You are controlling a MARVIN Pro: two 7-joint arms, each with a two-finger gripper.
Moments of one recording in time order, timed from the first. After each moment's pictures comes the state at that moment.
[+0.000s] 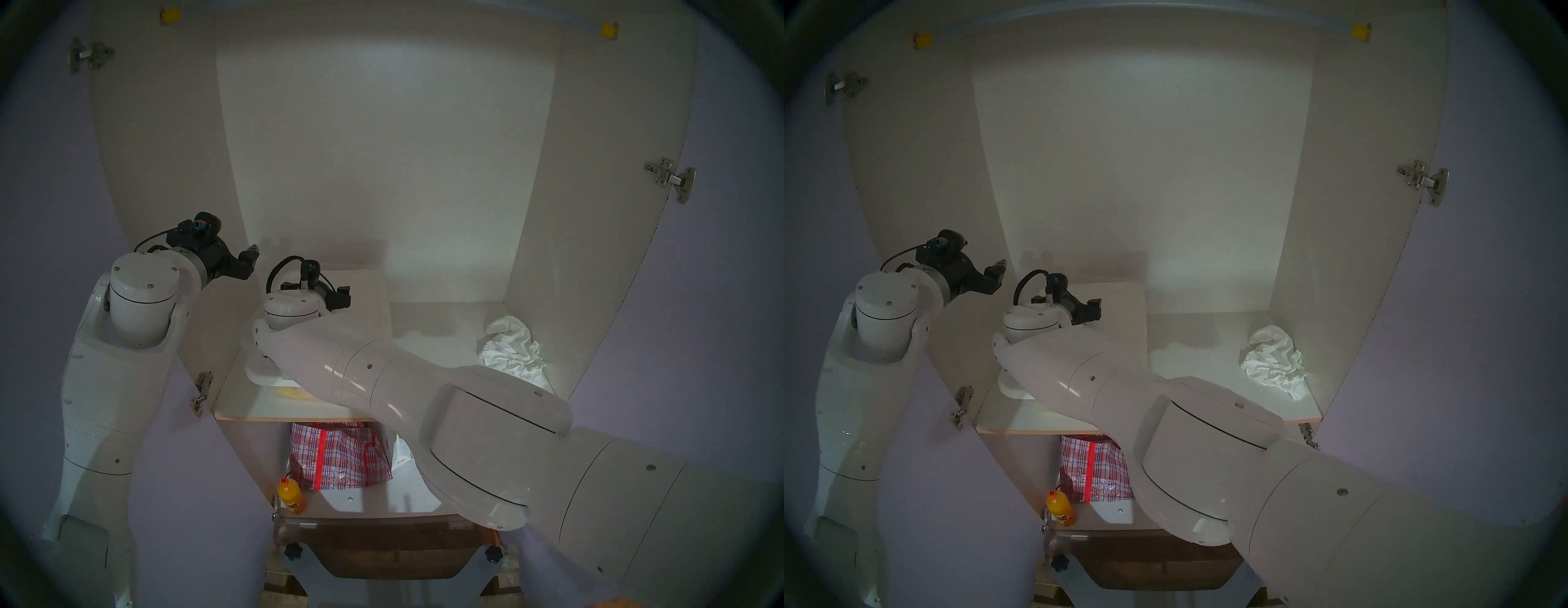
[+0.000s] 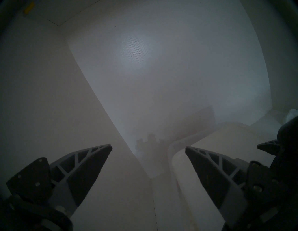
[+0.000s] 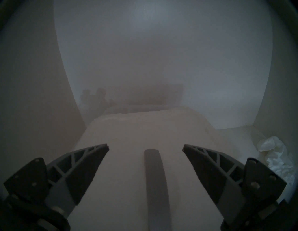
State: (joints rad) left arm 1.29 -1.01 -1.65 -1.89 -0.01 0.62 -0.24; right arm -0.51 -1.99 0.50 -0.54 1.01 0.05 -0.87
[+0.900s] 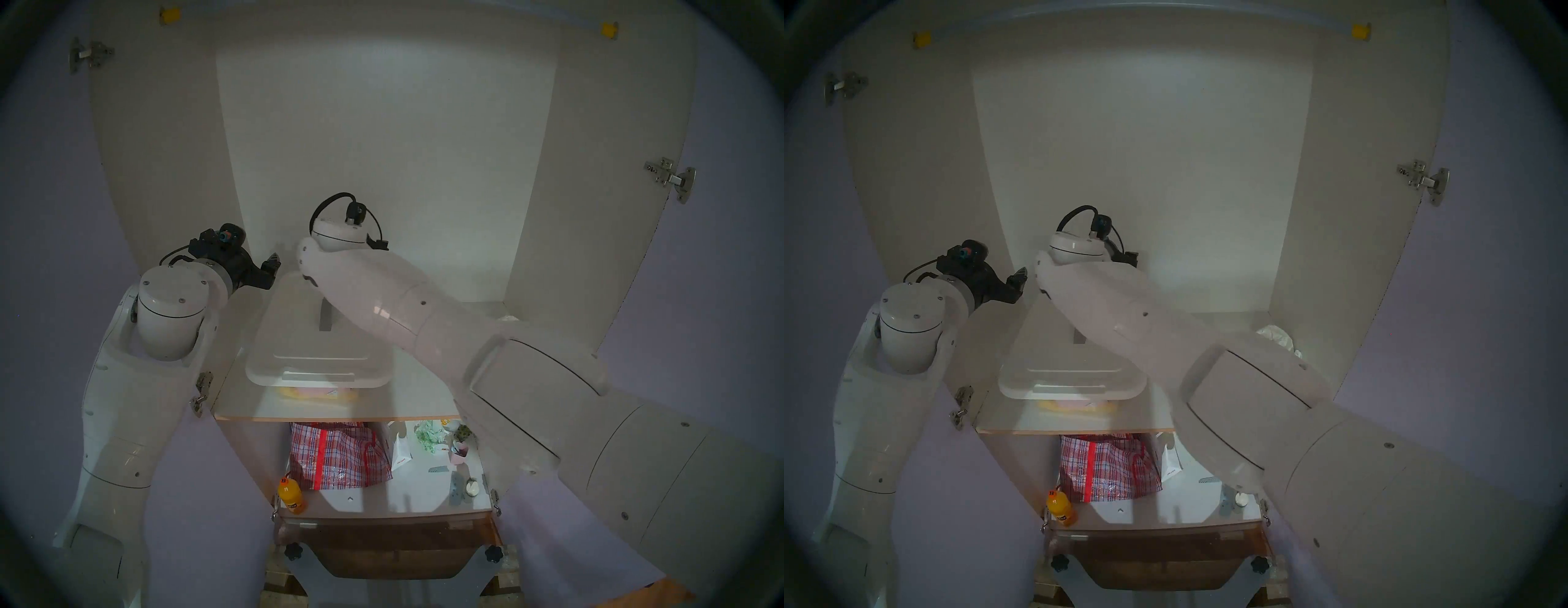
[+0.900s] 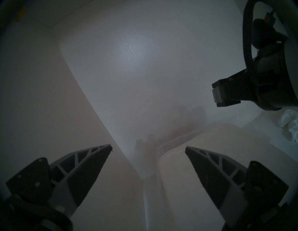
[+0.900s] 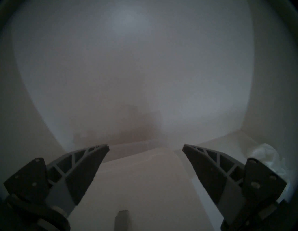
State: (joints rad) left arm 1.31 -1.06 -1.57 -1.91 0.01 0.62 -0.16; right arm -0.43 -1.78 0.68 -0.81 1.09 0.21 -0.77
